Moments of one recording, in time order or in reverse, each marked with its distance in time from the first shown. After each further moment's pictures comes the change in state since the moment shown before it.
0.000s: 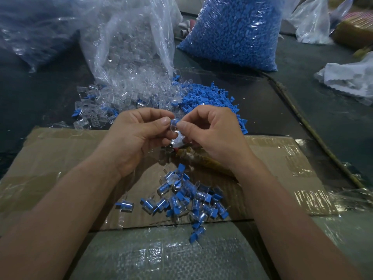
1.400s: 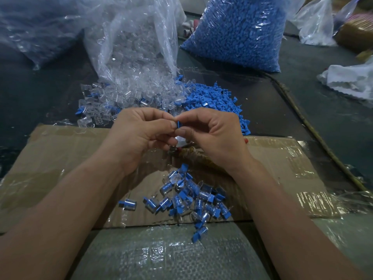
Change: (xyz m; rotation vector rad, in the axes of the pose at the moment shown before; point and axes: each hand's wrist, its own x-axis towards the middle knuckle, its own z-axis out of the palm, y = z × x) left_hand -0.005 0.005 0.002 0.124 0.038 0.027; right_hand 0.000 0.010 0.007 0.086 0.014 -0.261
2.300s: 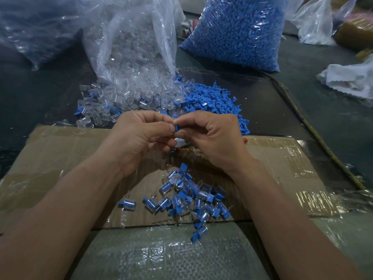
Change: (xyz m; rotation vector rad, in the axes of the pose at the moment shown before) left_hand -0.003 0.004 0.001 -0.007 -0.003 -0.097; right_hand 0.000 0.002 -0.001 -0.202 0.012 -0.137
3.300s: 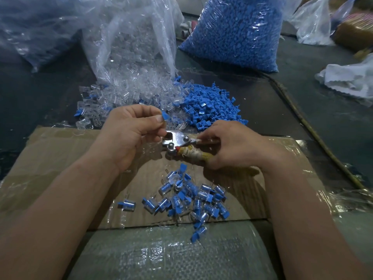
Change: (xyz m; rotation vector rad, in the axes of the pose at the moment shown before) left_hand 0.012 -0.006 -0.013 -0.034 0.083 0.104; right_hand 0.004 0.010 -0.041 -0.507 -0.642 0.447
